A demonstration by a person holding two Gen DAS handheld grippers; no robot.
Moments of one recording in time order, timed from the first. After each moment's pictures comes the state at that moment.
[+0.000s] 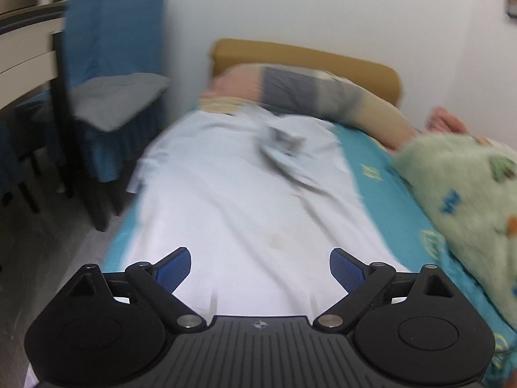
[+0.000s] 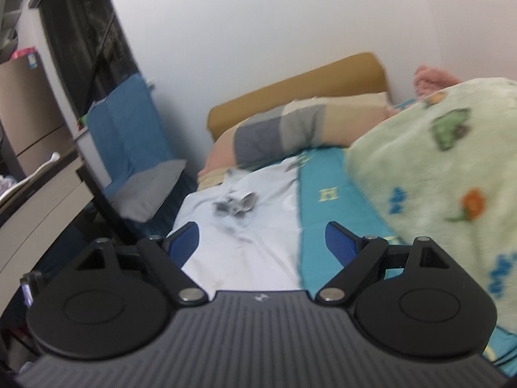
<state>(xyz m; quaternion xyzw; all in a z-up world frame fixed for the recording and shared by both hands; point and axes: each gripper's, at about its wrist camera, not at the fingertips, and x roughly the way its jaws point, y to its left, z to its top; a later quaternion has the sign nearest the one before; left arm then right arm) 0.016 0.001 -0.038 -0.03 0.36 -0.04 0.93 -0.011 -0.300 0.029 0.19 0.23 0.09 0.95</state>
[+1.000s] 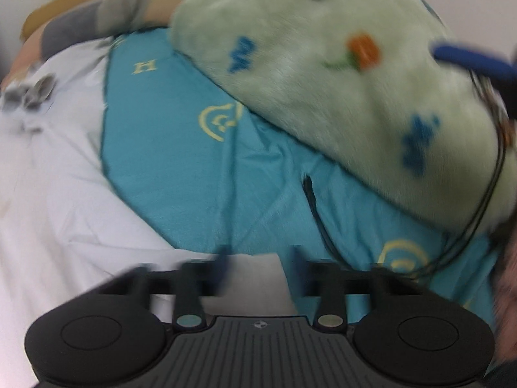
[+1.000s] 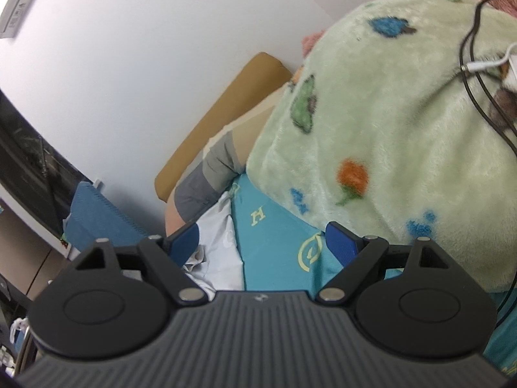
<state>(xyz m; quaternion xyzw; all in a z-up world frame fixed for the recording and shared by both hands) 0.011 -0.265 -0.140 0.11 0.47 -0.22 0.85 -0.003 -0.447 -0.043 0.41 0.22 0.00 0.88</state>
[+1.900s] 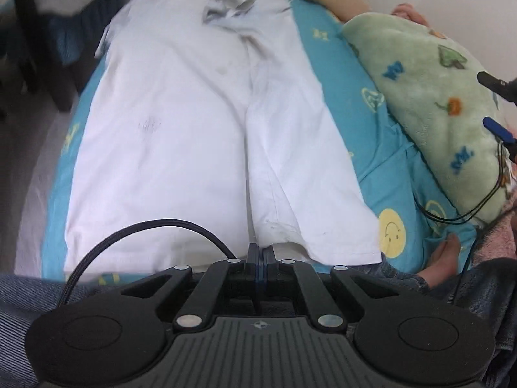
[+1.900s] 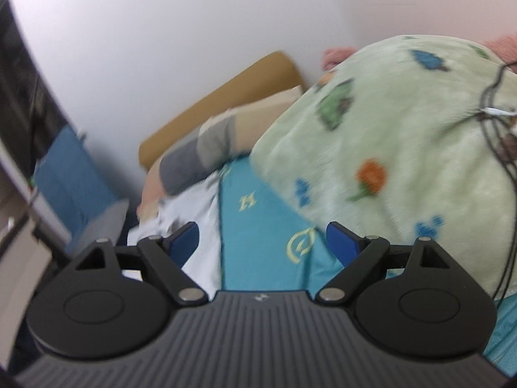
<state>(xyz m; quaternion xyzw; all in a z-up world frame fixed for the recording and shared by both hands) -0.072 -0.008 -0.060 -0.08 0.56 -0.11 0.82 -0.011 -0.364 -0.014 0.25 0.25 -0.01 0.93</state>
